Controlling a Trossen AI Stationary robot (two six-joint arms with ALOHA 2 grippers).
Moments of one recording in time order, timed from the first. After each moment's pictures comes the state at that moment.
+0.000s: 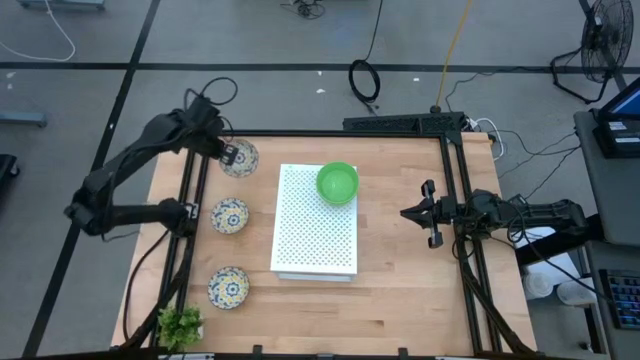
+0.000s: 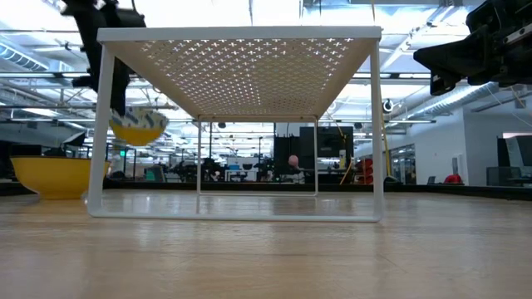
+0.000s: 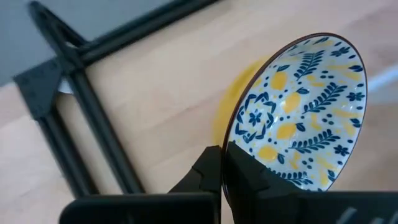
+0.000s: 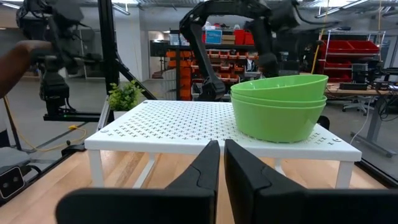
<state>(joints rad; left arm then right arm) 0.95 1.09 1.01 -1.05 0.00 -0.14 0.01 0.13 0.01 0.21 -0.03 -0.01</state>
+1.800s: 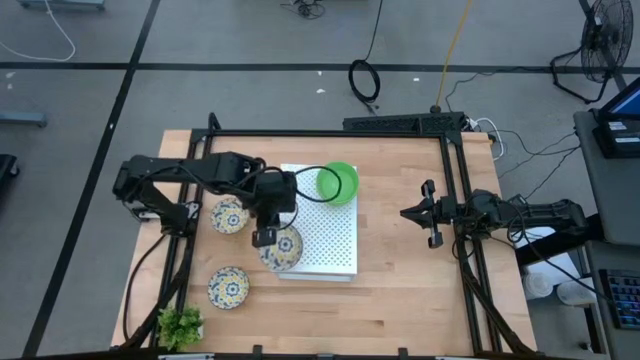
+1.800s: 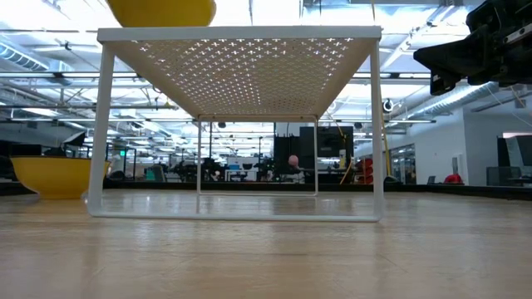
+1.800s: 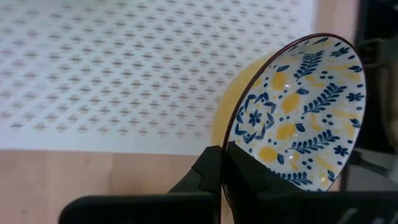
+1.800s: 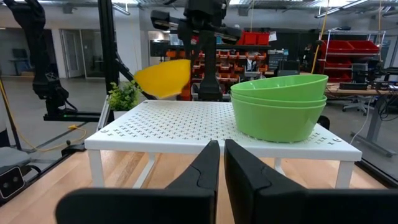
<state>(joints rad) -0.06 1.59 1.69 -1.33 0.17 -0.17 0.01 0.13 0.01 0.21 -0.03 -0.01</state>
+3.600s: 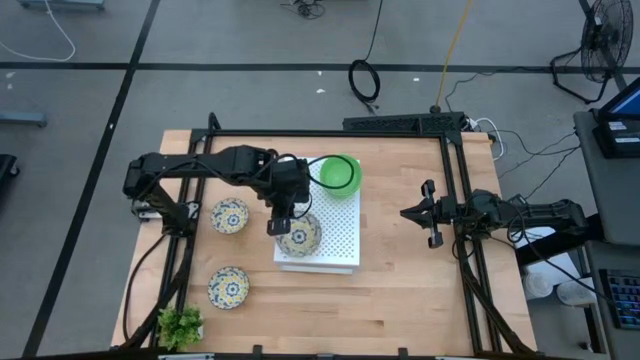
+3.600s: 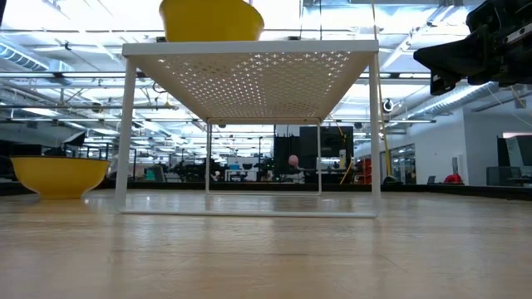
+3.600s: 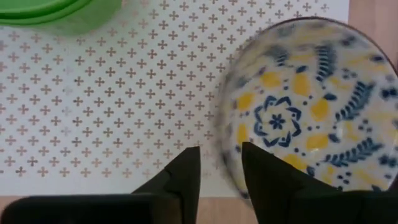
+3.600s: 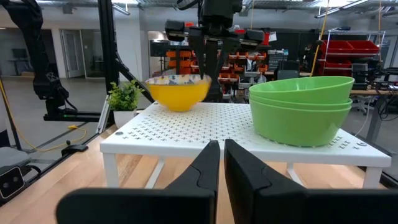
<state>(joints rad) 0.04 1.66 1.69 -1.22 0.12 -0.01 0.01 0.13 0.01 0.21 -0.03 -0.01</state>
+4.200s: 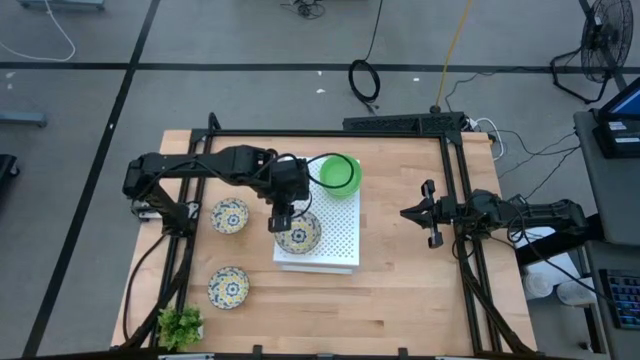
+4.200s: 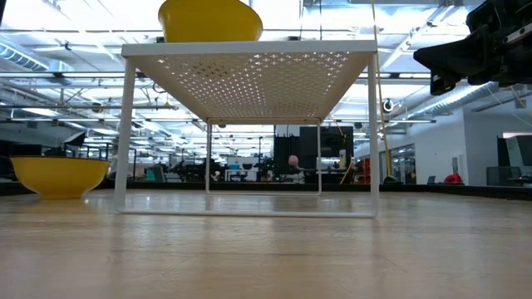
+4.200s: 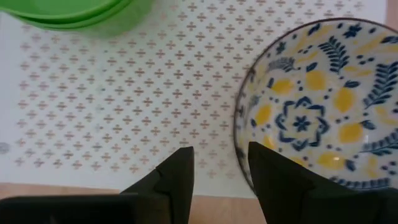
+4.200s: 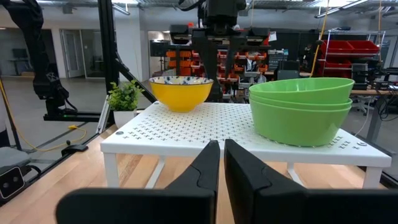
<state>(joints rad) 0.04 1.65 1.69 -1.22 0.03 0.01 0.01 0.13 0.01 0.21 -0.03 -0.01</state>
